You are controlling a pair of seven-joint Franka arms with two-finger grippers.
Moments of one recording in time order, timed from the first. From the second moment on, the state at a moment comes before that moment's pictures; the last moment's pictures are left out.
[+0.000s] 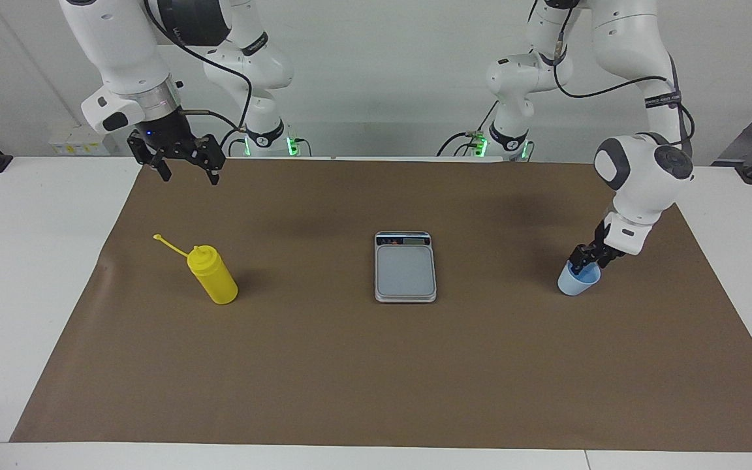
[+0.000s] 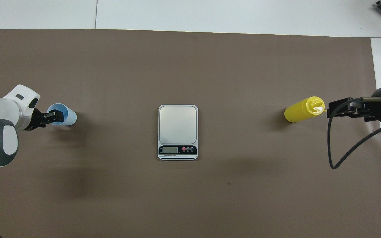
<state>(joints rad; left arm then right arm) 0.14 0.12 -0.08 -2.18 -0.04 2.37 -0.12 -0.06 -0.06 0.08 -1.67 0.01 1.62 0.13</state>
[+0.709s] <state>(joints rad) 0.13 0.14 -0.08 -1.94 -0.04 2.10 -0.08 -0.06 -0.06 0.08 -1.67 0.01 1.62 0.13</state>
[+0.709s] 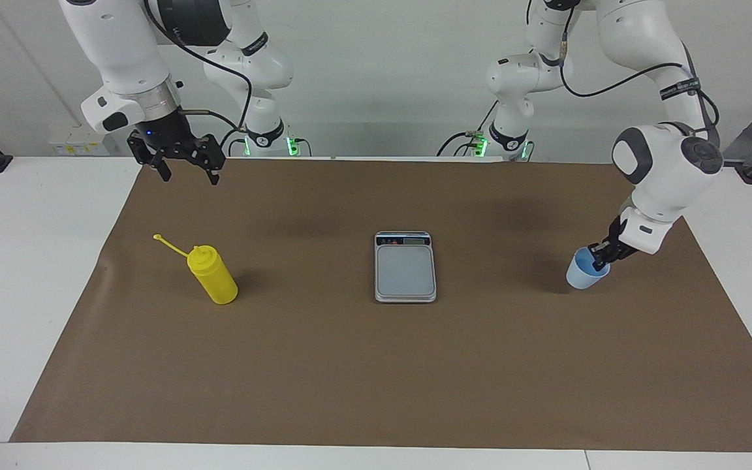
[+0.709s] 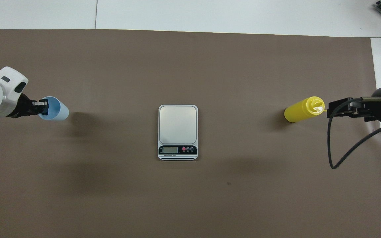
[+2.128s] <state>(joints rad) -0.42 0.26 -0.09 -1.70 -0.04 2.02 -0.52 -0.06 -0.06 0.08 -1.67 0.01 1.62 0.13</state>
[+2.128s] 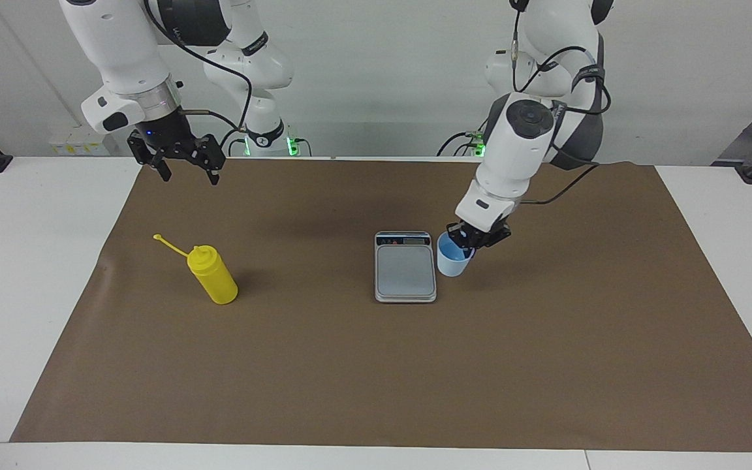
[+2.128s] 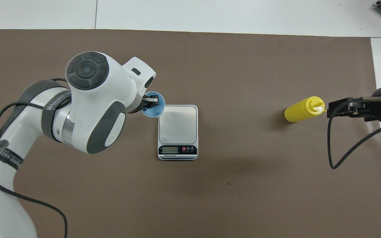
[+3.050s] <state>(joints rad) -0.52 0.30 -0.09 -1.79 -0.04 2.16 -0.61 -0.06 -0.06 0.08 -1.67 0.01 1.62 0.13</state>
